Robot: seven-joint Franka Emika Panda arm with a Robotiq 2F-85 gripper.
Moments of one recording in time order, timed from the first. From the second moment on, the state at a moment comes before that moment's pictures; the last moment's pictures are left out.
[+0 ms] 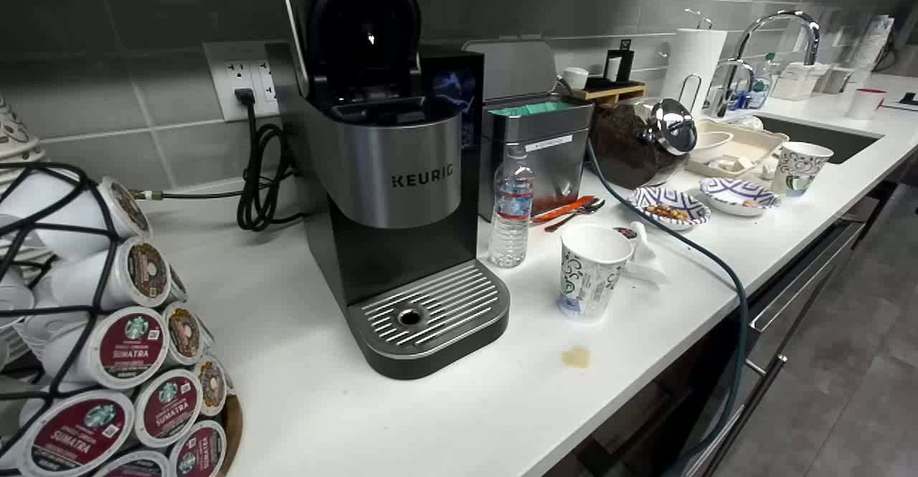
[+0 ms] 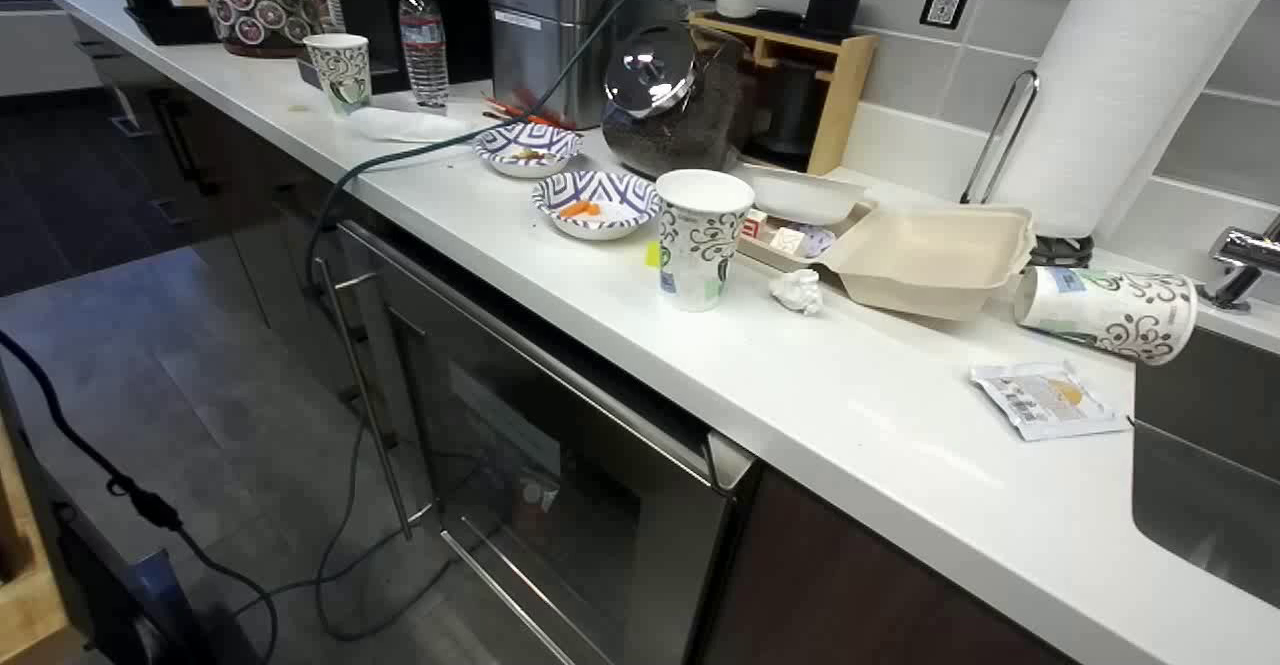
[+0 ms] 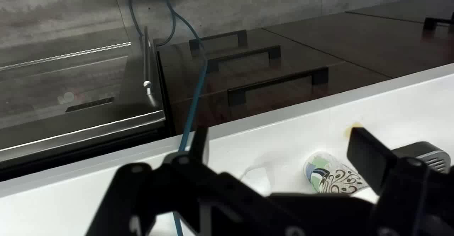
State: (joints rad) arm 0.08 -0.76 -0.01 -2.76 0.28 2.15 0.06
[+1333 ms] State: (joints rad) arm 0.54 -0.36 -0.28 -2.35 0.68 2.86 -0.40
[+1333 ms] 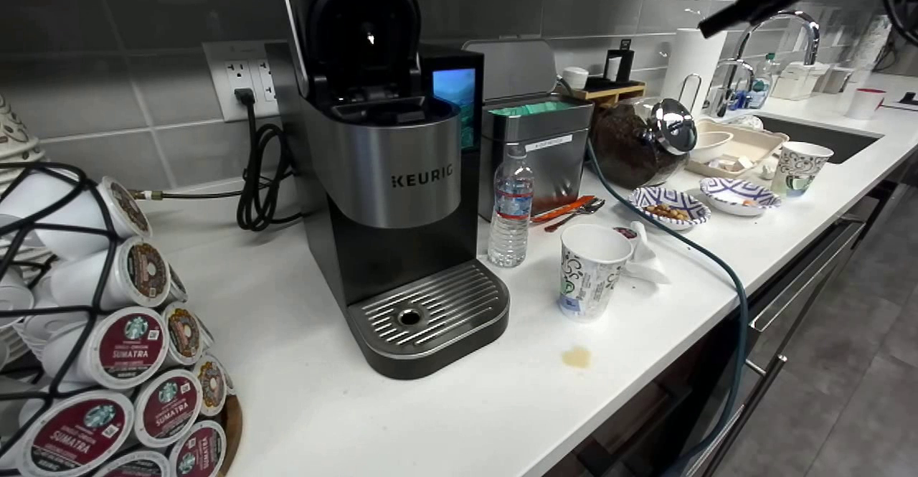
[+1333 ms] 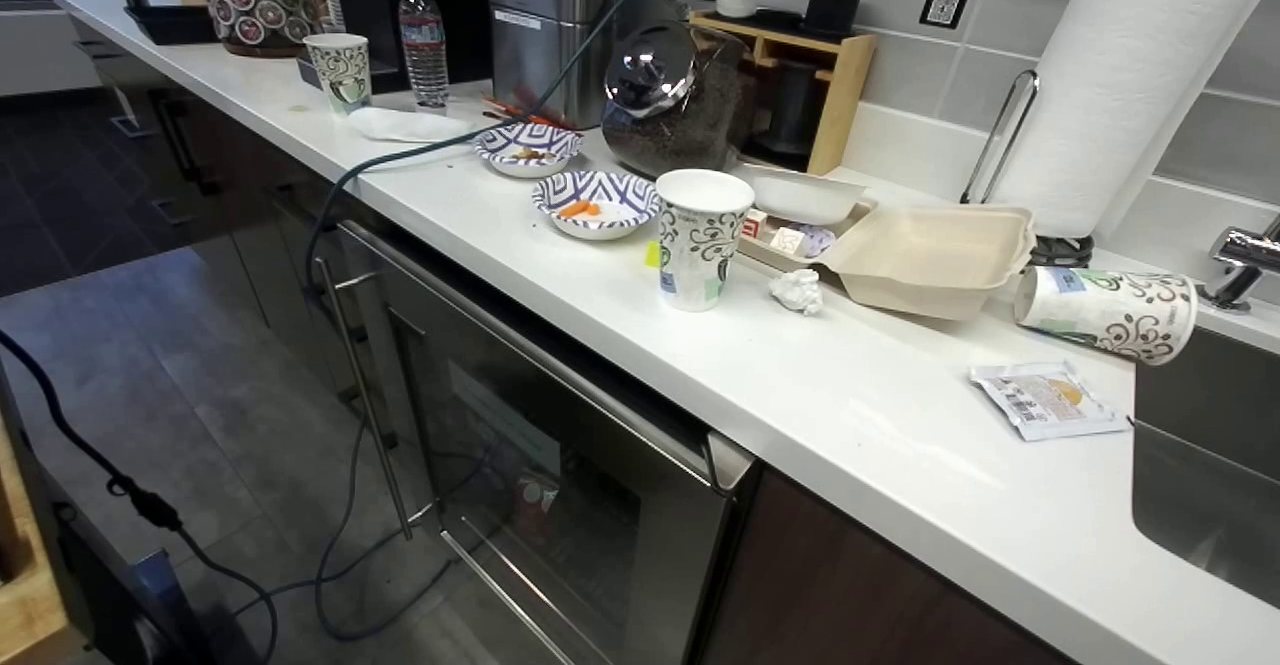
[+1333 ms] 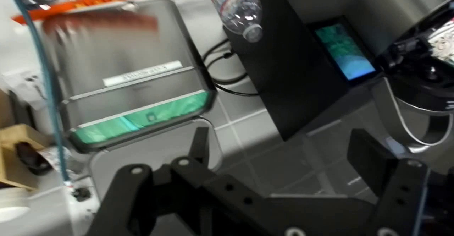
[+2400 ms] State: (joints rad) arm 1.07 -0.21 -0.63 -2.00 1.32 2.79 -1.25
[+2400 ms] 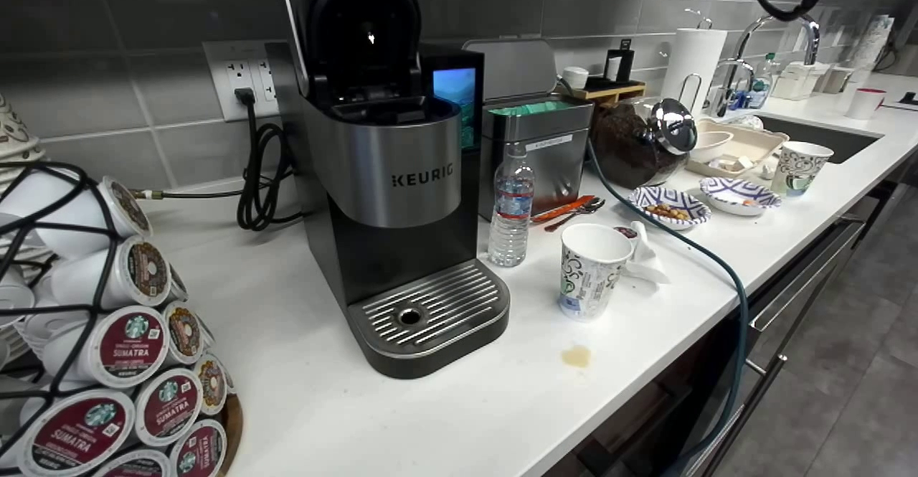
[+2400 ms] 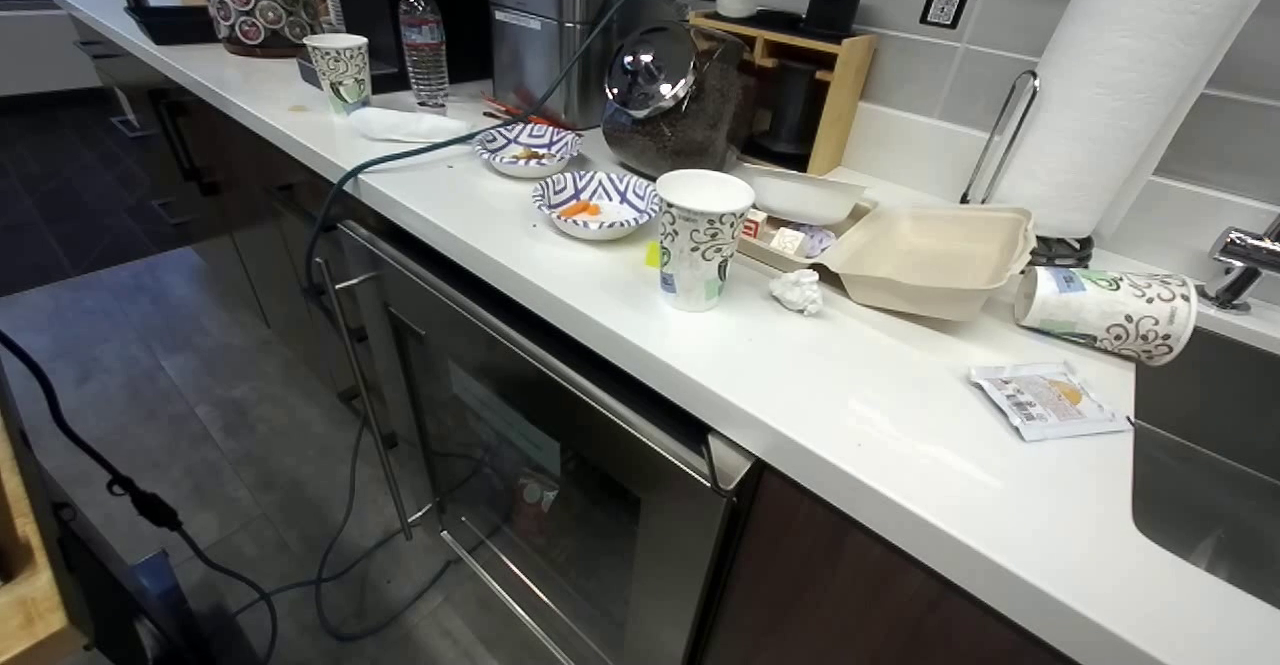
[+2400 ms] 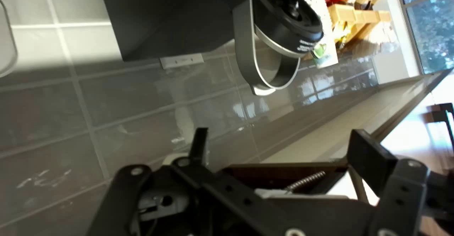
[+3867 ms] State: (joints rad) arm 0.48 0.12 -0.20 -1.89 2.08 2.11 -1.80
